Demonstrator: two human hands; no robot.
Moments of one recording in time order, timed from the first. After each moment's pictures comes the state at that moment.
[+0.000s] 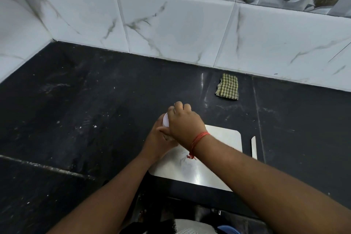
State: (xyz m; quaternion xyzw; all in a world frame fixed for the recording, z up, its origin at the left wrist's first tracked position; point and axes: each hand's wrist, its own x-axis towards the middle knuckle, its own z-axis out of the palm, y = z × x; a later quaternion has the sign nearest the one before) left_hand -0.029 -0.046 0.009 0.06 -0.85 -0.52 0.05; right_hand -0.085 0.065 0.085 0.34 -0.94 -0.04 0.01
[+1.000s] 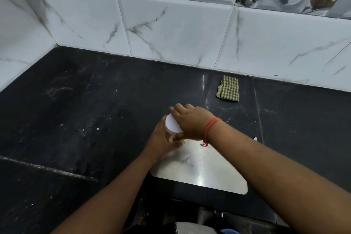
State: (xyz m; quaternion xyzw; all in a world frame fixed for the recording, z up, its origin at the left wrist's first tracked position) left_hand -0.032 -0.049 0.001 0.06 -0.85 -0.53 0.00; right_hand -0.114 0.087 0.101 0.46 -0.88 -0.08 -0.03
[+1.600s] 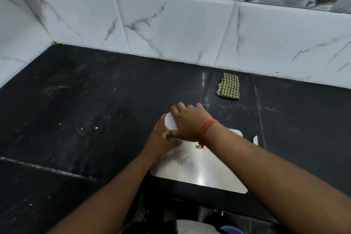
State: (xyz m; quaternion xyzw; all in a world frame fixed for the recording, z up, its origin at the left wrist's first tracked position) left_hand -0.040 -0.050 -0.005 0.05 -0.87 -0.50 0.02; right_hand -0.108 0.082 0.096 0.42 -0.91 -0.06 0.00
